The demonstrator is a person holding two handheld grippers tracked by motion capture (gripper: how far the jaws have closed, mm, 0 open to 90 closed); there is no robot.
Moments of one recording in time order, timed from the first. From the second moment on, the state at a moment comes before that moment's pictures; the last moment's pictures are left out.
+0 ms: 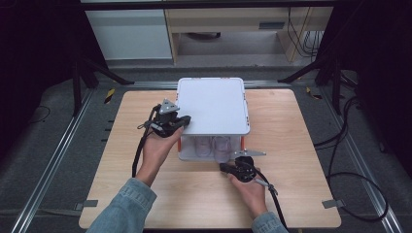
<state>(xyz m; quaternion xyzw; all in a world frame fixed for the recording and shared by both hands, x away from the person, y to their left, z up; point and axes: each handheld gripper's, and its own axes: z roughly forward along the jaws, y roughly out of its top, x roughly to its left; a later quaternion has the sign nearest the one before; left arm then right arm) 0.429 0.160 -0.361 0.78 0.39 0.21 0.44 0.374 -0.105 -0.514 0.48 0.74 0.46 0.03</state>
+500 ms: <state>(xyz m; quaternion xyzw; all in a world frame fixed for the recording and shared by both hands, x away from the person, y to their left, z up) 0.429 0.160 -0.362 0.78 0.39 0.20 0.44 0.389 -0.103 -0.513 0.49 0.74 0.45 0.03</state>
